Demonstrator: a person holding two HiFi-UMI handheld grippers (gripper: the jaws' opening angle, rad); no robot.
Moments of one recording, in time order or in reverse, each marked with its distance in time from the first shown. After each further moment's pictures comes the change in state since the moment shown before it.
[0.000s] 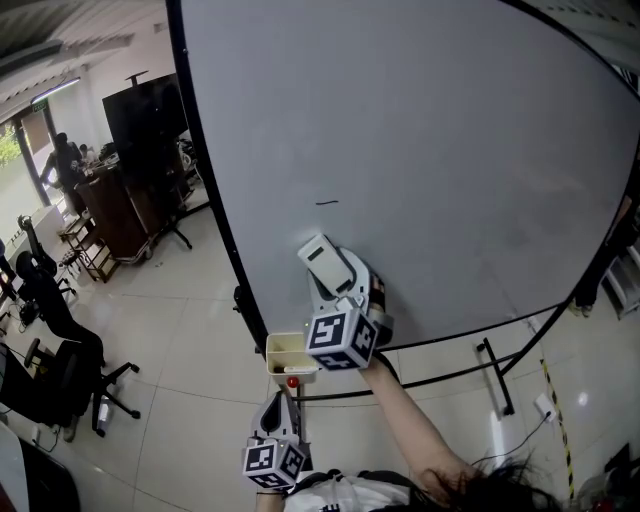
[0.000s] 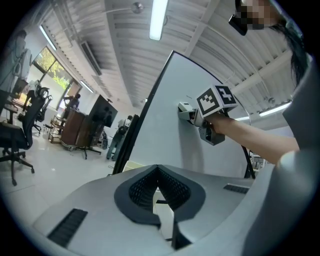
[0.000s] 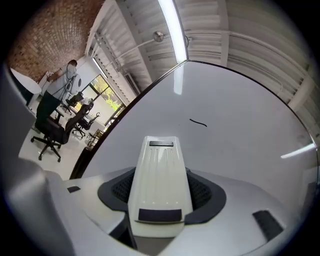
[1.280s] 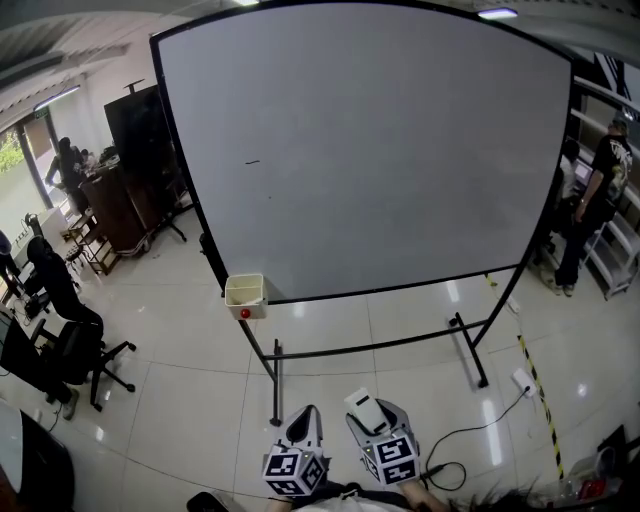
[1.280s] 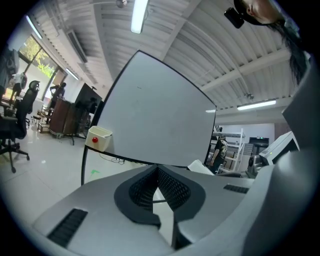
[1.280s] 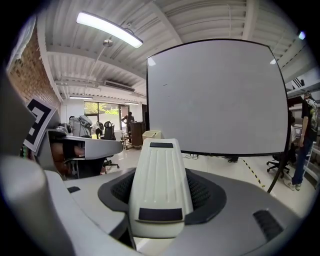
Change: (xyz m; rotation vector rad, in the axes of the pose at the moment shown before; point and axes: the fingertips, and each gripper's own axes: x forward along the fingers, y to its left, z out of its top) left arm -0.195 -0.225 -0.135 0.043 0.152 -0.152; right arm -0.490 0.077 -0.238 0.575 0.378 0.291
